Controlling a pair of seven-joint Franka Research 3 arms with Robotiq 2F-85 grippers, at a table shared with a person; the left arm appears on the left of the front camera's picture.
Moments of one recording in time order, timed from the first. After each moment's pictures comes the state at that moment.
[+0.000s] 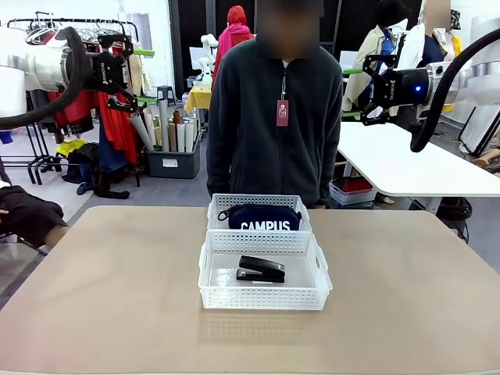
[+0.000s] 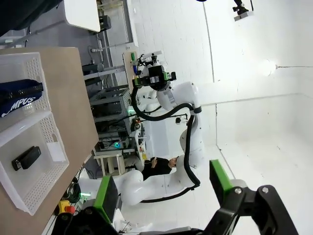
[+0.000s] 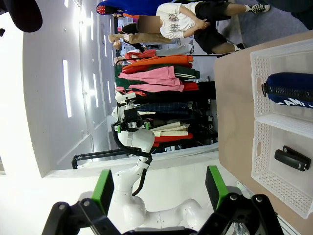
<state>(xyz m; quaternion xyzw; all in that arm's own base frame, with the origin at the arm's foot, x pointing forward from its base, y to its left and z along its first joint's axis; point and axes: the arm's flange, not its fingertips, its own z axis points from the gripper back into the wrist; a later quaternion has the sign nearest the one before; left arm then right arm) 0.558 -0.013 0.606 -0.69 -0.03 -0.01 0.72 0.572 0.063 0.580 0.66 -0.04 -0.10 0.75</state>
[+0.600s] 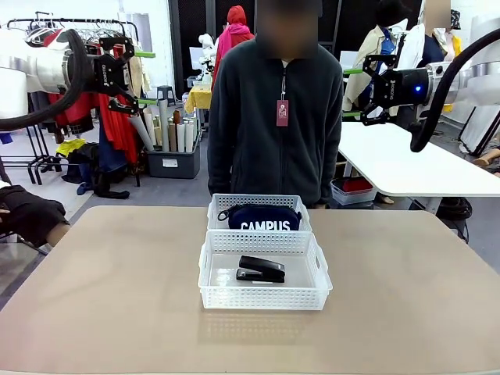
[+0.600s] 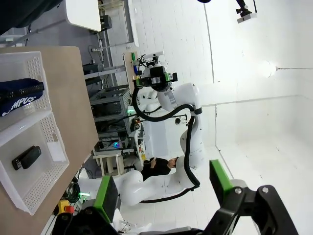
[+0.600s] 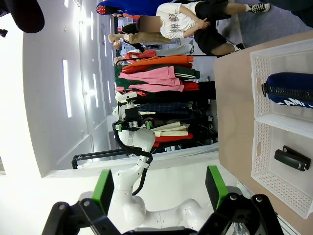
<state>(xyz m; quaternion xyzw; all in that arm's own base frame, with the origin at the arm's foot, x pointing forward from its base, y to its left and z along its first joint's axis) 0.560 -0.013 0.603 -0.69 -0.03 -0.01 0.72 0.572 0.063 0.580 0.66 -0.04 -0.10 0.75</state>
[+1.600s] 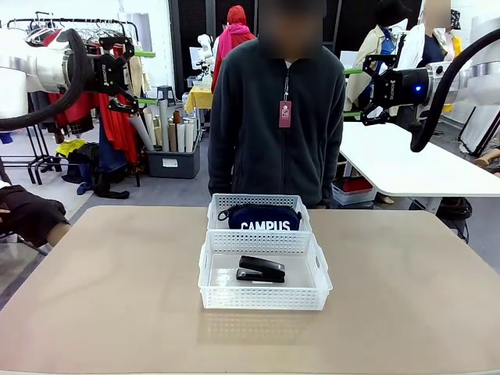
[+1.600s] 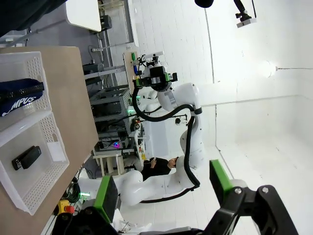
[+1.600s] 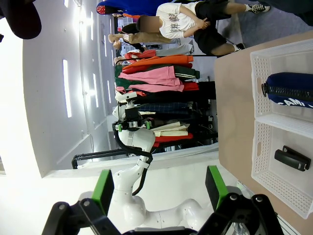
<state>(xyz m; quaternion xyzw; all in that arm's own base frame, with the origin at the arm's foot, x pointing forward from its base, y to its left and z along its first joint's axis) 0.560 -0.013 0.603 -0.69 -0.03 -0.01 0.72 0.572 0.063 0.580 0.66 -0.04 -0.10 0.75</state>
